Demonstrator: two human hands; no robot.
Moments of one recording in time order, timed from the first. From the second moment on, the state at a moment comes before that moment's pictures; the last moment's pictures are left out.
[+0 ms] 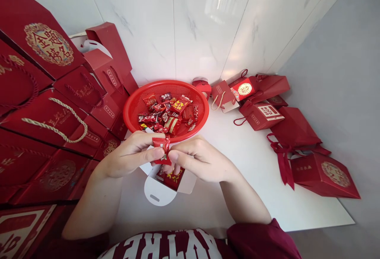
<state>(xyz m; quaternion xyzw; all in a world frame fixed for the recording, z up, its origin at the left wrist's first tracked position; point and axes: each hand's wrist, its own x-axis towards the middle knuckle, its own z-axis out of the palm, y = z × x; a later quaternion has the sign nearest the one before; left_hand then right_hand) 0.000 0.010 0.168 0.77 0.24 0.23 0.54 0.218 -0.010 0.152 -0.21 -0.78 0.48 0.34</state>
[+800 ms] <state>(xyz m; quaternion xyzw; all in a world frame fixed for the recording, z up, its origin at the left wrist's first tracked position) -0.009 0.013 0.175 0.80 0.28 0.20 0.50 0.217 -0.003 0.141 -0.25 -0.72 0.52 0.39</state>
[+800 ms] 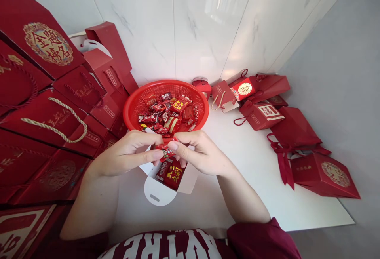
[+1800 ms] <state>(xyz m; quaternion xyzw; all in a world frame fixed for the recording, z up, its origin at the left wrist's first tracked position) -0.016 0.016 0.174 0.80 0.40 0.22 0.38 0.223 -0.004 0.149 -0.30 -0.88 0.29 0.23</state>
